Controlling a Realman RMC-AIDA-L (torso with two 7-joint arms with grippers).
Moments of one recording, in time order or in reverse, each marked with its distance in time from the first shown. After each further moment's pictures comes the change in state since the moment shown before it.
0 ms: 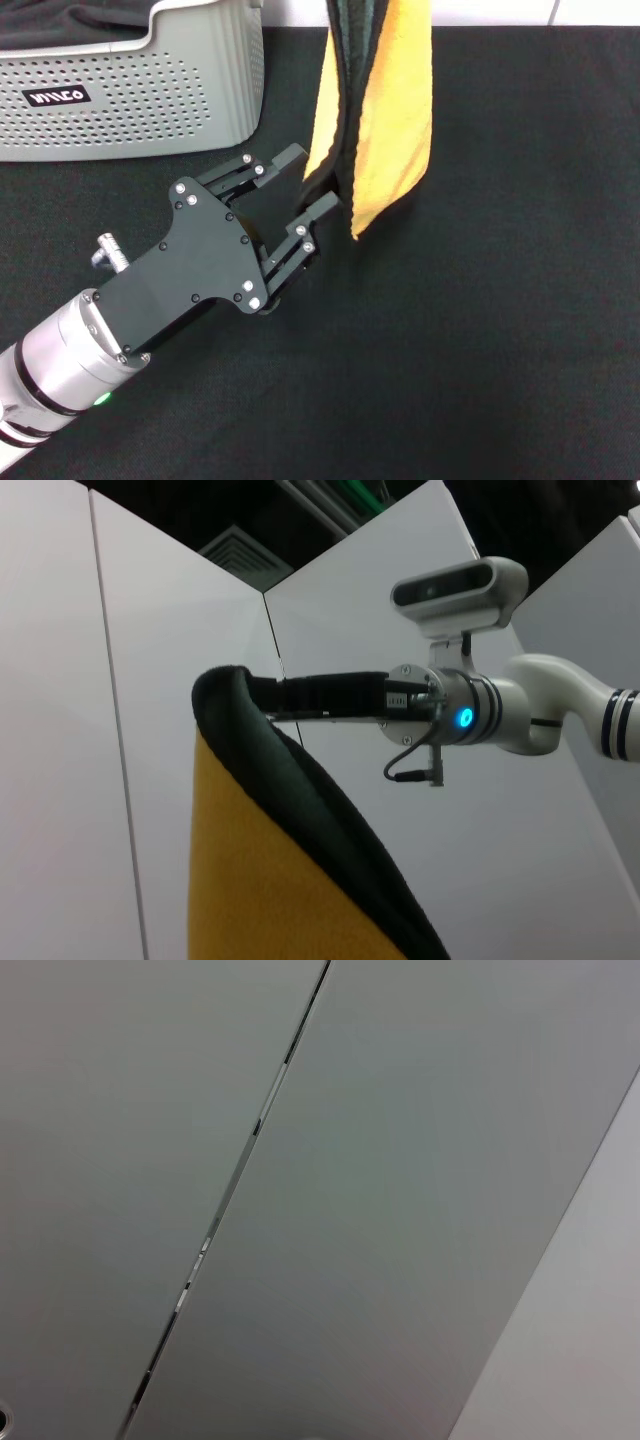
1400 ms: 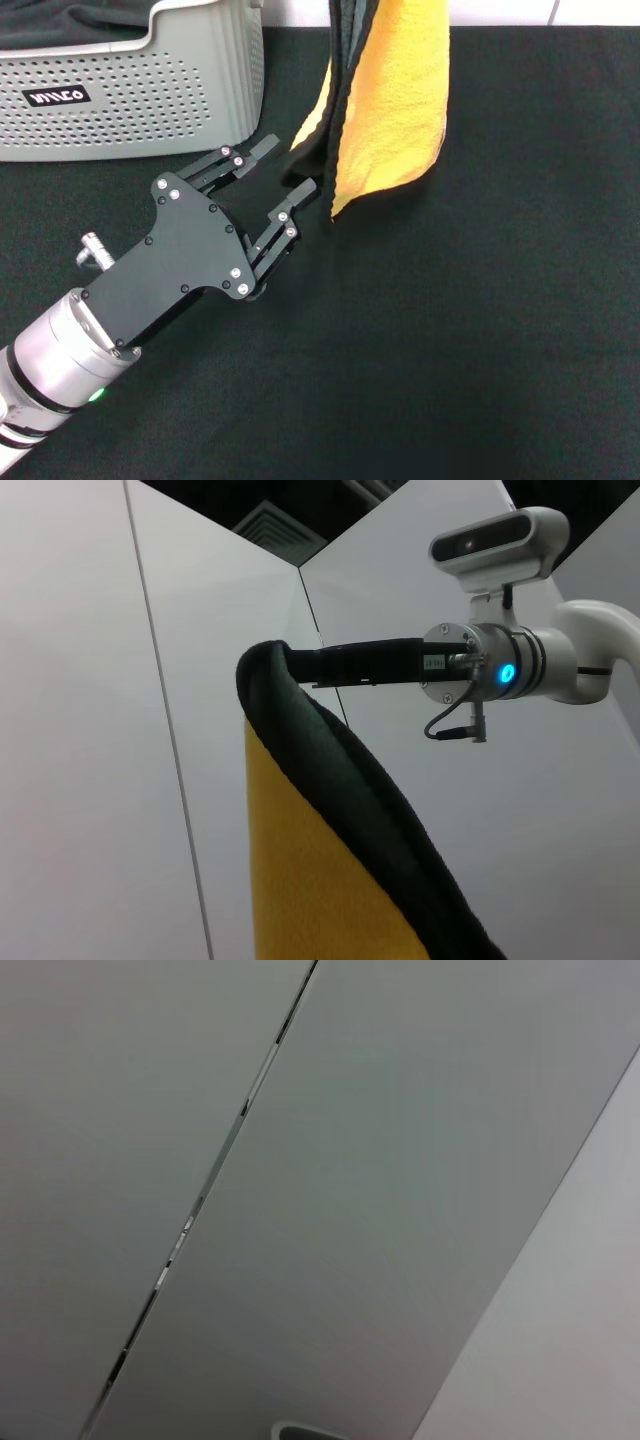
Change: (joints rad) left arm 0.022 0.000 -0.005 -0.002 -0.049 -0.035 0.036; right arm -0.001 -0.012 0.009 -0.048 -0.024 0.012 0.009
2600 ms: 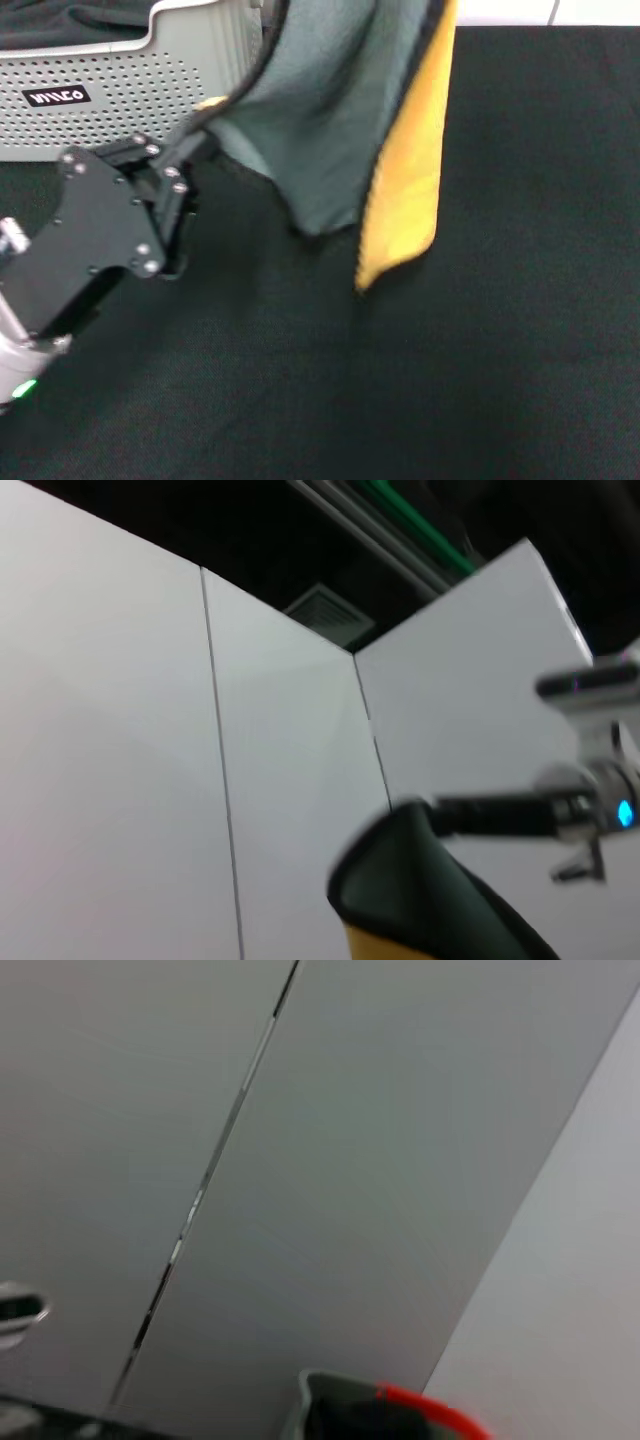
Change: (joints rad) left arm 0.086 0.014 0.000 0.145 -0.083 0.104 -0.214; right arm -0.143 0.011 -0.007 -0.097 0.009 -0.050 0.043
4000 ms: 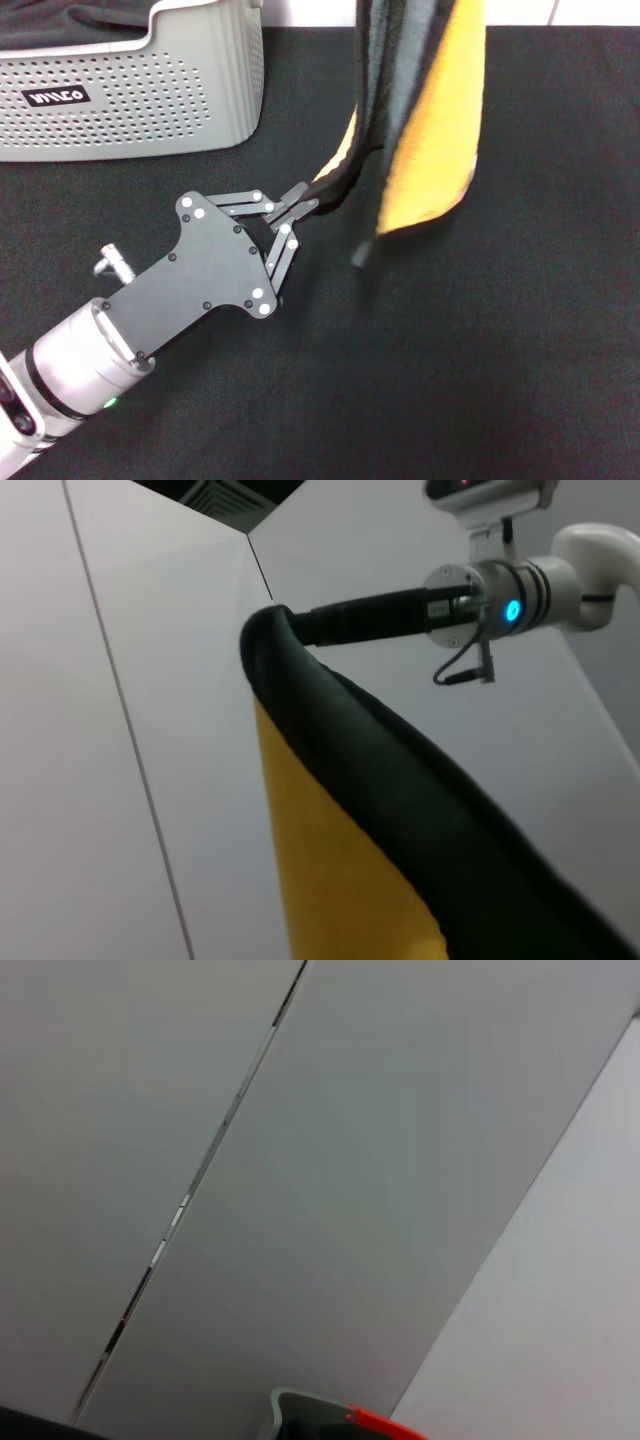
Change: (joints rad) left arm -0.089 -0.013 0.001 -0.150 0.136 -0.153 0.322; right arm -0.029 0.017 -0.012 -0.108 0.003 0.044 0.001
